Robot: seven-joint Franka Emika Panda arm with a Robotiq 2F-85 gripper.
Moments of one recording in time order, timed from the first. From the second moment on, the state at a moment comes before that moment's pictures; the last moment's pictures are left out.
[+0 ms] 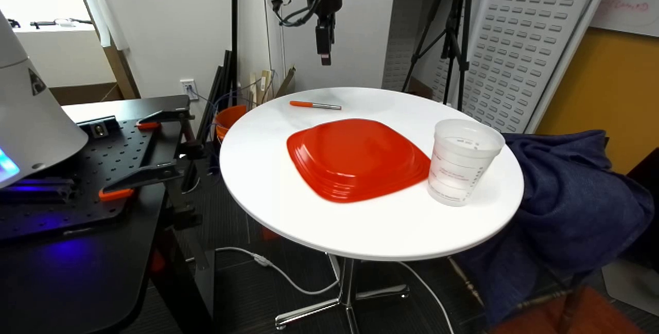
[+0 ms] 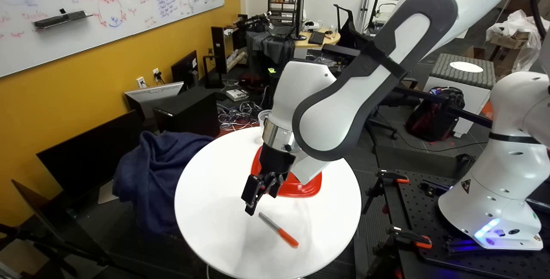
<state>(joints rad) 0.13 0.29 0.11 -2.32 0.61 2.82 0.11</state>
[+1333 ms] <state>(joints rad) 0.13 0.47 0.11 -2.25 0.53 2.82 0.29</state>
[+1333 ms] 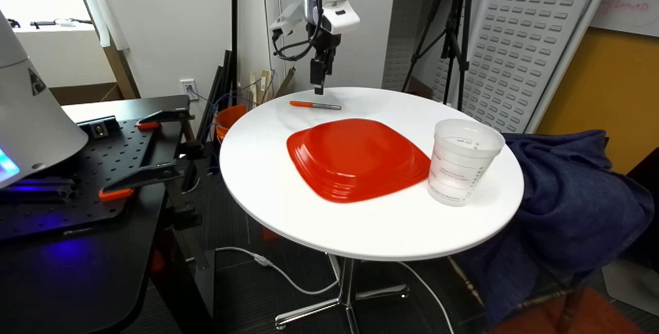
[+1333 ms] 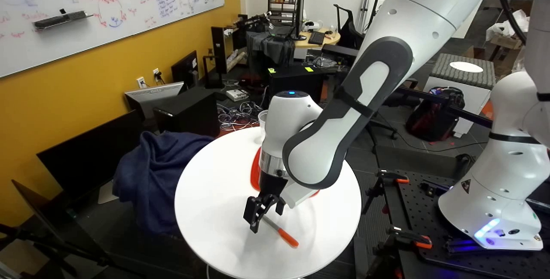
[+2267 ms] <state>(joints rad) 0.13 0.51 0.10 -2.26 0.51 2.81 0.36</state>
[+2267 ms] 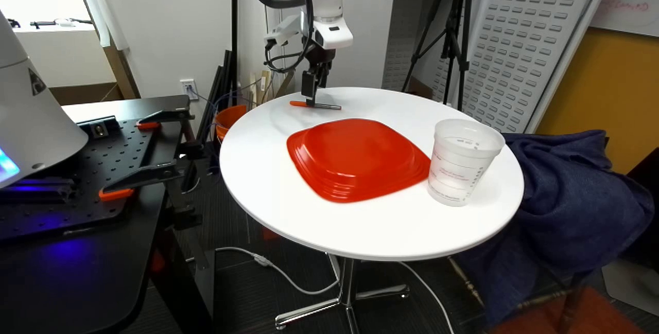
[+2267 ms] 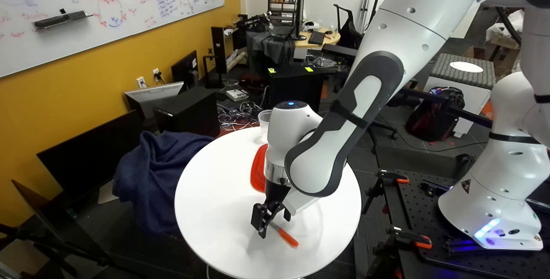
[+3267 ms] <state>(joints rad) 0.25 0.53 -0.05 -2.26 0.31 2.80 0.63</state>
